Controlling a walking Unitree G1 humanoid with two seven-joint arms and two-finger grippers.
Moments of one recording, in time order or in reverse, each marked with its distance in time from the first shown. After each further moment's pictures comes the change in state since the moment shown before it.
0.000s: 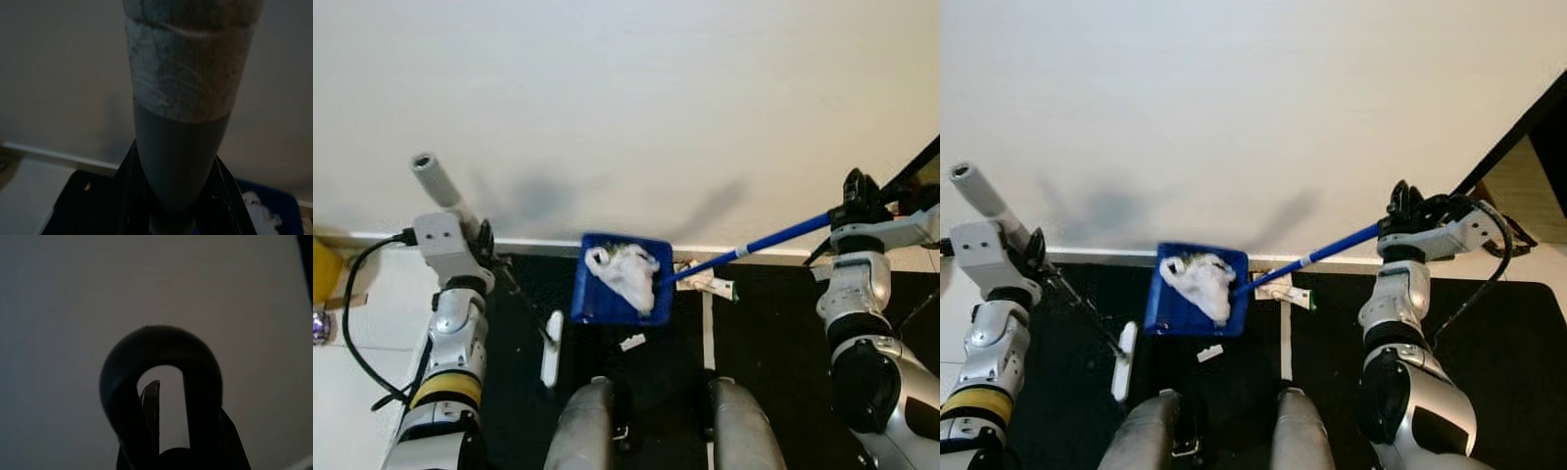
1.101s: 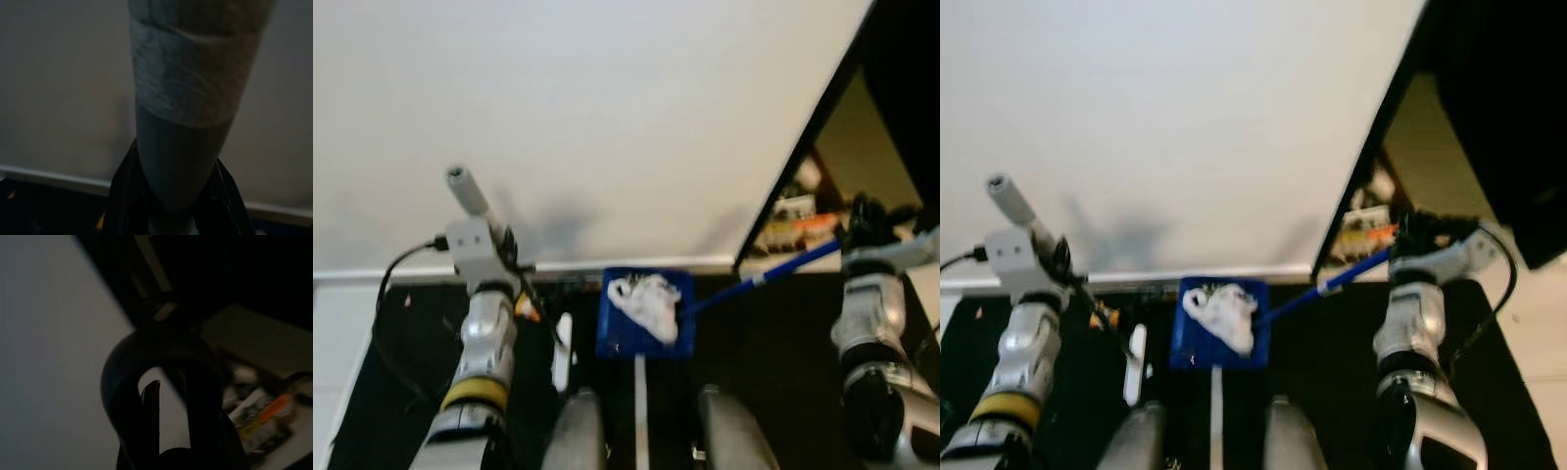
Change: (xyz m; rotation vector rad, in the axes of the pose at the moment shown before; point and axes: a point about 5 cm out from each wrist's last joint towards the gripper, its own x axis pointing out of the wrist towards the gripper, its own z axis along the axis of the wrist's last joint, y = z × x) left arm 0.003 -0.029 -0.007 -0.022 0.032 0.044; right arm -0.011 -0.022 0.007 -0.136 0.047 -0.019
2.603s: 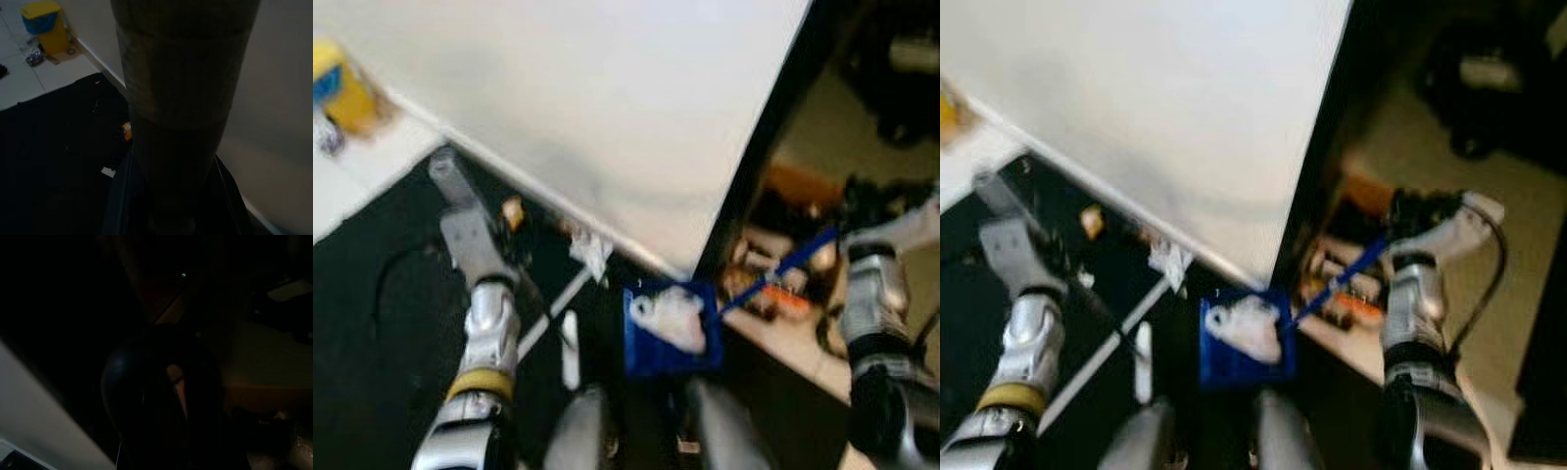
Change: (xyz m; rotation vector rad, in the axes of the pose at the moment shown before) left arm 0.002 0.000 -0.004 -0.018 0.023 0.078; right arm 0.013 0.018 0.009 -0.068 0.001 0.096
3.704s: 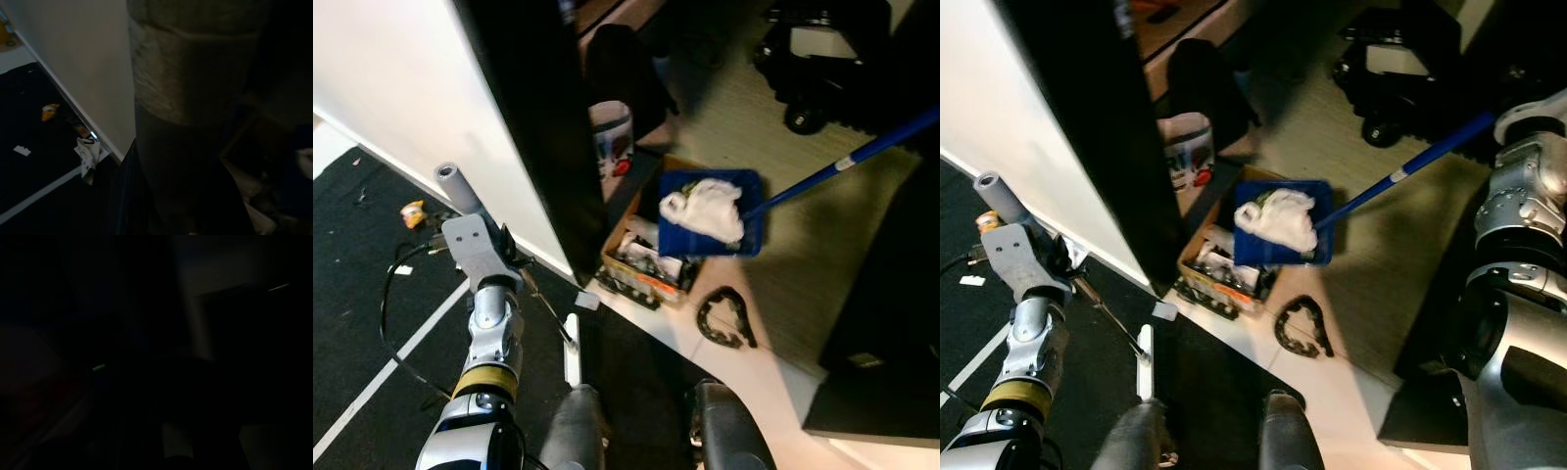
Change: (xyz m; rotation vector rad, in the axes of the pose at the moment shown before) left arm 0.002 -0.004 0.002 -0.038 -0.010 0.003; right arm 0.076 -0.003 0.165 -0.073 -0.333 -0.205
